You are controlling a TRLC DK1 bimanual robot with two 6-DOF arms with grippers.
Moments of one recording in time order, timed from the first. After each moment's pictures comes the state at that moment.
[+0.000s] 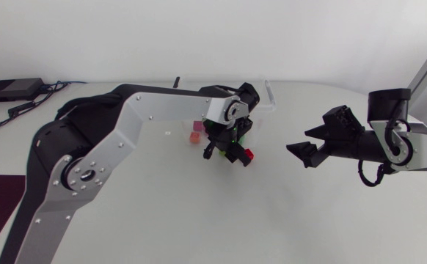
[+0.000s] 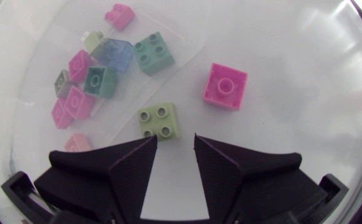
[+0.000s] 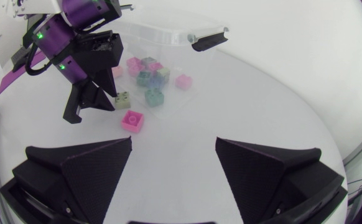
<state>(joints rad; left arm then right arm) -0.72 2.45 1.98 -0.76 -0.16 0.18 -0.04 1.52 0.69 0.12 -0.48 -0.48</state>
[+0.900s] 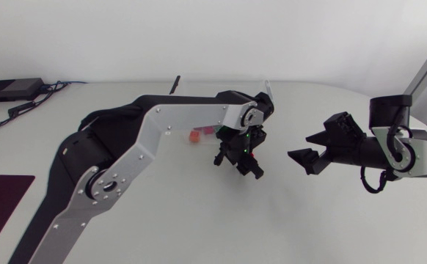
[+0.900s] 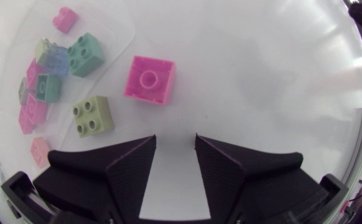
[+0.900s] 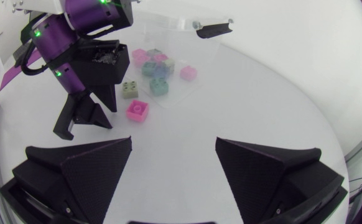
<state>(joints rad) -0.78 2.53 2.09 -0.91 -0.05 0.18 -0.05 1.50 0.65 0.10 -0.49 -0.50</state>
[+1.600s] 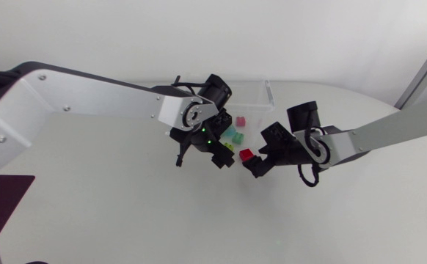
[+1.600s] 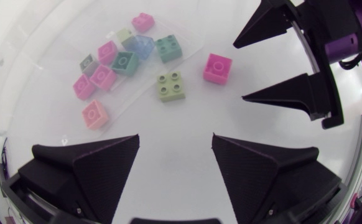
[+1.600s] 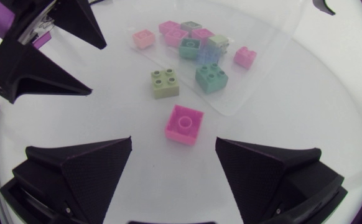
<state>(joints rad) -0.67 2.09 1.48 -0.47 -0.07 0.18 0.27 1.89 0.85 0.18 -0.31 -0.31</state>
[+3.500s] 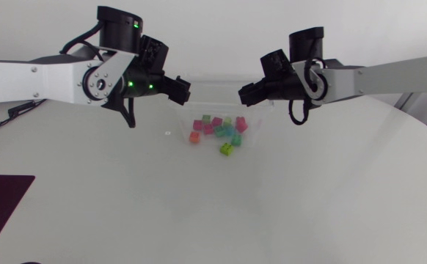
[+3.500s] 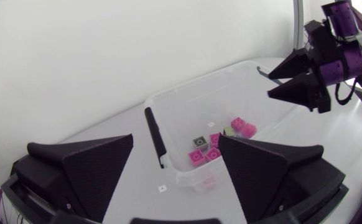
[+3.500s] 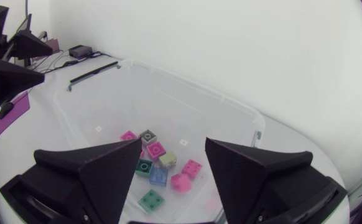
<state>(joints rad) -0.41 1.70 1.23 0.00 -0.09 0.21 0.28 1.86 1.27 0.10 -0.22 -0.18</state>
